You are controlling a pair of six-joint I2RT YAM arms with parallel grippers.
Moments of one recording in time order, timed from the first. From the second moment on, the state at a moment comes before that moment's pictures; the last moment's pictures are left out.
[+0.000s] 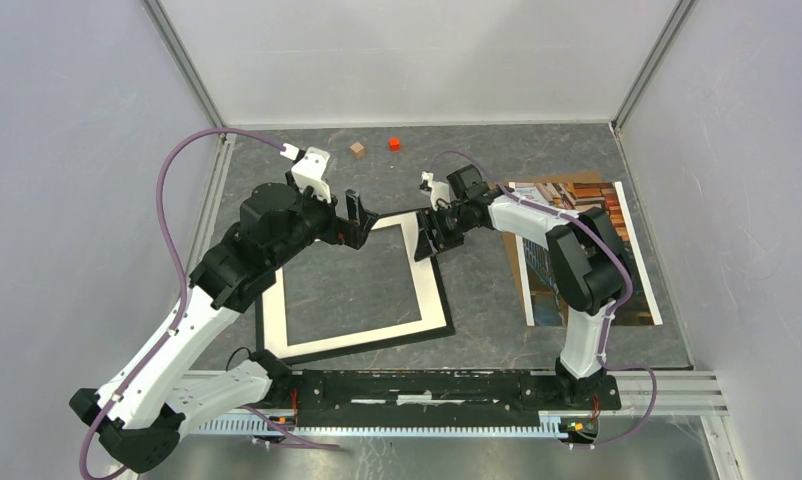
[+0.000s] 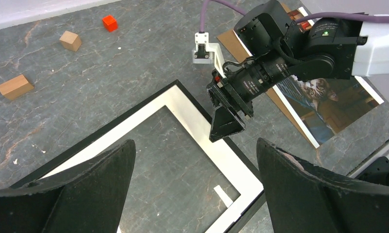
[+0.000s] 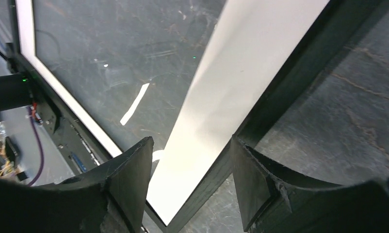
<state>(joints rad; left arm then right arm) -0.65 0.93 1.15 -0.51 -0.07 -0.21 0.52 1.91 1.27 -0.40 -0.63 0.15</state>
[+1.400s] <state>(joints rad) -0.65 0.90 1.14 -0.50 -0.07 -0.21 0.54 2.04 1.10 0.38 -0.35 0.49</state>
